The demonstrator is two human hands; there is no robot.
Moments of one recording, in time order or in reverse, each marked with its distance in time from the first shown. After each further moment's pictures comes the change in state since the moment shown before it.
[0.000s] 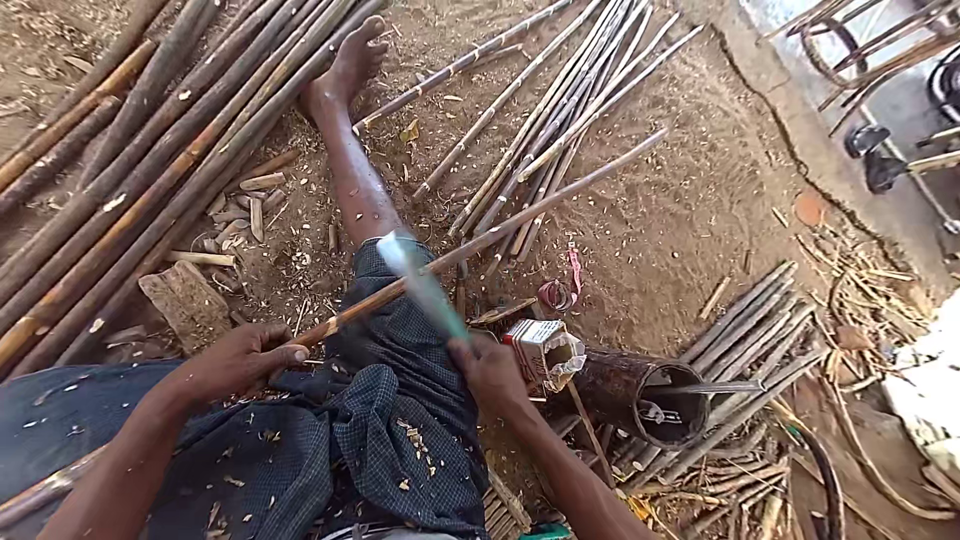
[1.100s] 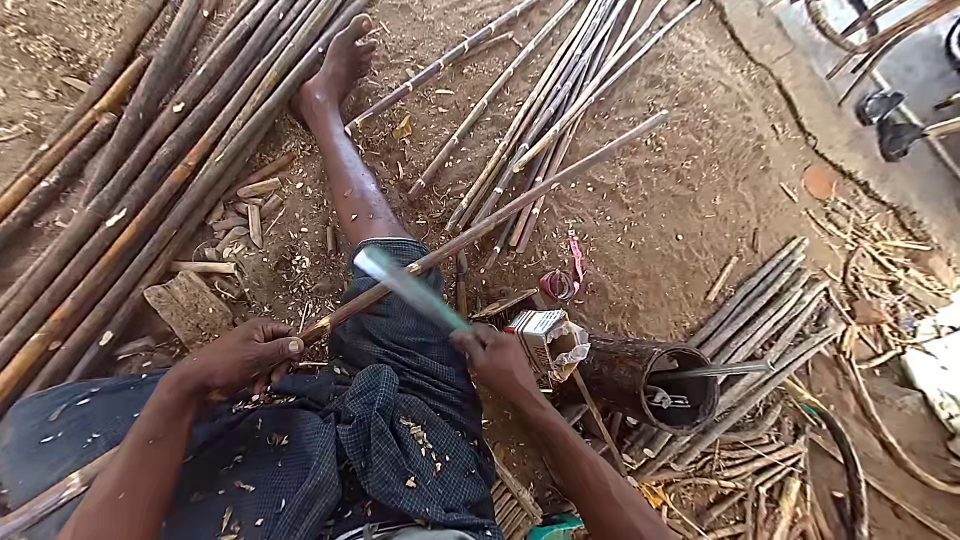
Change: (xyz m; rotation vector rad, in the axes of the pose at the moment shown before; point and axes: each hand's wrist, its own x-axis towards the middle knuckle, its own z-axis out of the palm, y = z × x) left_hand 0.017 -0.004 -0.015 -0.163 -0.153 0.056; right_hand 0.005 -0.004 -0.007 -0.010 -0.009 0.012
